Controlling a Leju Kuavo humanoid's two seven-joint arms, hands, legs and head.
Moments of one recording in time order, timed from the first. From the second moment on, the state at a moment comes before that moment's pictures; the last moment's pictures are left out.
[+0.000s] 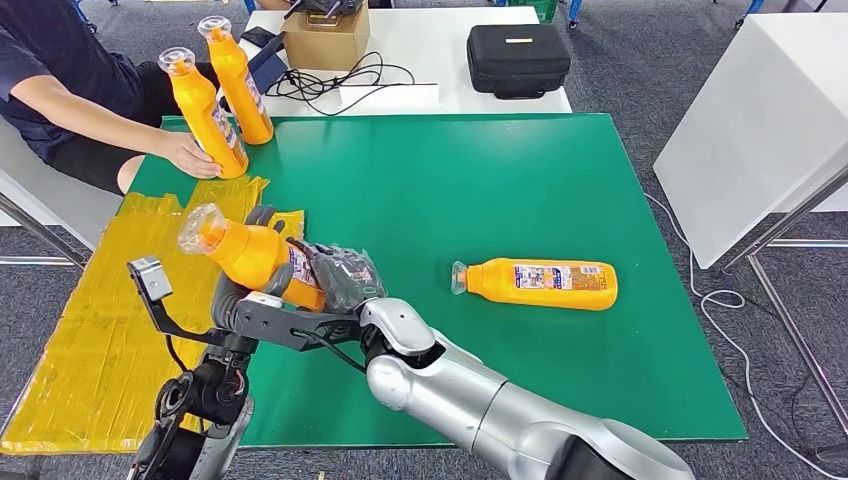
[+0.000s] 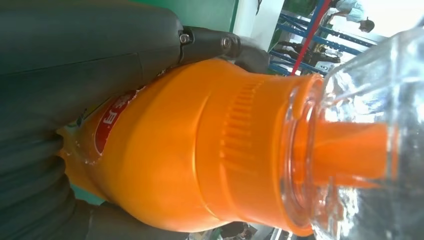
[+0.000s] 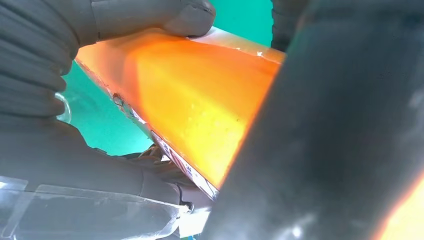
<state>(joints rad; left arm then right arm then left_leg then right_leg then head) -0.11 -0.03 -0.21 -1.52 0.53 -0.19 -0.22 -0.76 0.35 1.24 -0.86 0.35 -0.25 0.33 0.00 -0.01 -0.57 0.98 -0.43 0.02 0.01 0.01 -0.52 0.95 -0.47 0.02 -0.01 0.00</state>
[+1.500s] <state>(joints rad) 0.02 0.00 -0.06 -1.65 0.06 0.11 -0.47 -0.63 0.23 0.67 -1.08 0.51 -0.09 0.11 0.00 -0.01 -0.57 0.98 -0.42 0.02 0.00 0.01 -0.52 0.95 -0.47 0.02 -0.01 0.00</state>
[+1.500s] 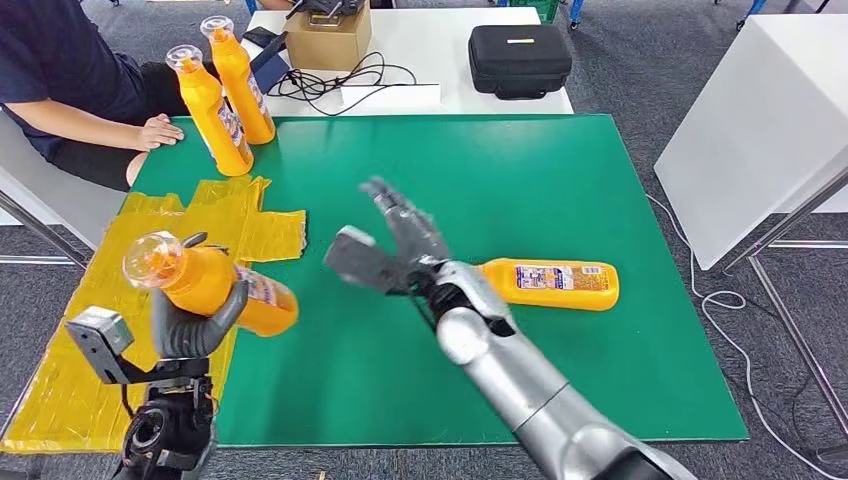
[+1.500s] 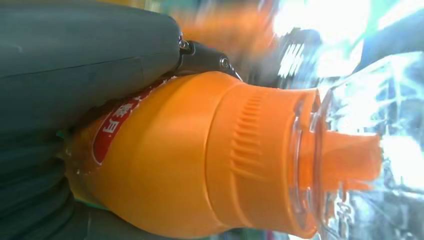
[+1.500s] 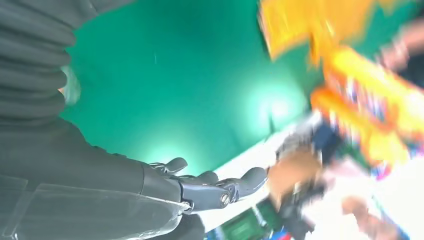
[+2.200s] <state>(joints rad) 0.03 0.06 0.08 -1.57 -0.93 0.68 -0.58 -0.65 0.11 0.51 -1.19 0.30 -0.04 0.01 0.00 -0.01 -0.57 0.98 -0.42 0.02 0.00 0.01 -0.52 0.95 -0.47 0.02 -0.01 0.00</state>
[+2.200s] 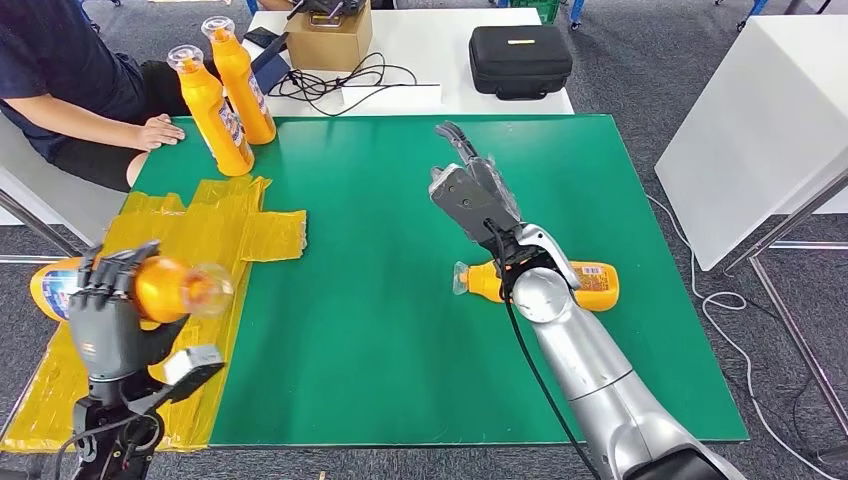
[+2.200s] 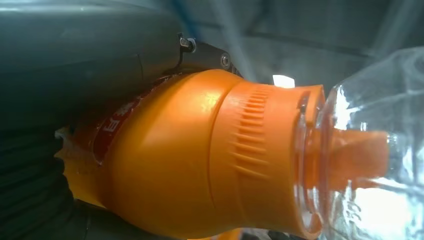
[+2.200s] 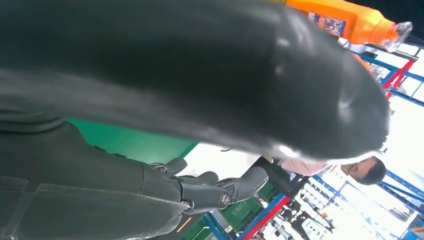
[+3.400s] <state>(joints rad) -0.37 0.03 0.18 -0.51 -1.03 0.43 -0.52 -0.75 0.11 0.59 -1.08 0.22 0.04 -0.04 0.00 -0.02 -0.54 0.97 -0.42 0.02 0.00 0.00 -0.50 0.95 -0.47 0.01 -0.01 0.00</state>
